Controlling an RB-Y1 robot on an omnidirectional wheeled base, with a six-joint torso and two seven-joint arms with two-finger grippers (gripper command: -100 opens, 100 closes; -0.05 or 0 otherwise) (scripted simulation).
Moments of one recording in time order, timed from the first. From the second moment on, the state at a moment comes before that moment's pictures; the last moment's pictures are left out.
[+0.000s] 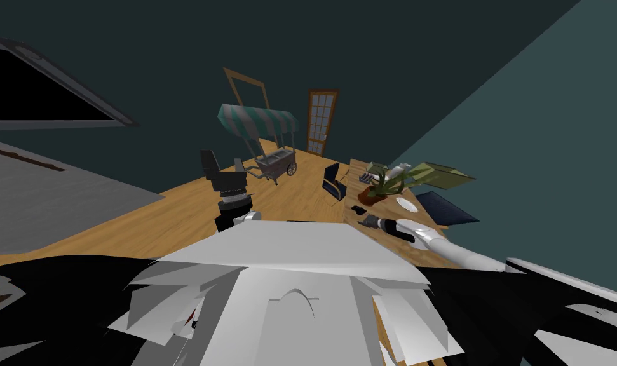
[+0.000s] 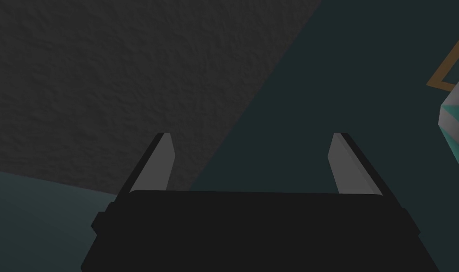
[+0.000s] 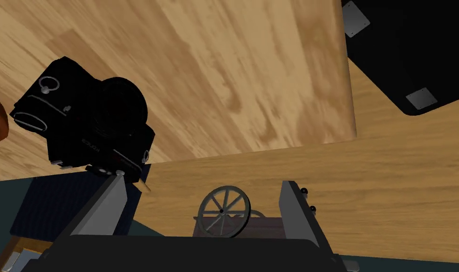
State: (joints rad) left arm 0.54 0.03 -0.01 -2.34 0.12 -0.62 -0.14; right arm 0.18 -1.36 0.69 -1.14 0.59 -0.48 0.24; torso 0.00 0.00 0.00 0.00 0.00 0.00
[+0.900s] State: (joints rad) left arm 0.54 0.03 -0.01 -2.34 0.12 -0.62 -0.14; right arm 0.18 -1.48 0.80 -1.01 0.62 -0.57 0.30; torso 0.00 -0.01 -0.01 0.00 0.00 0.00
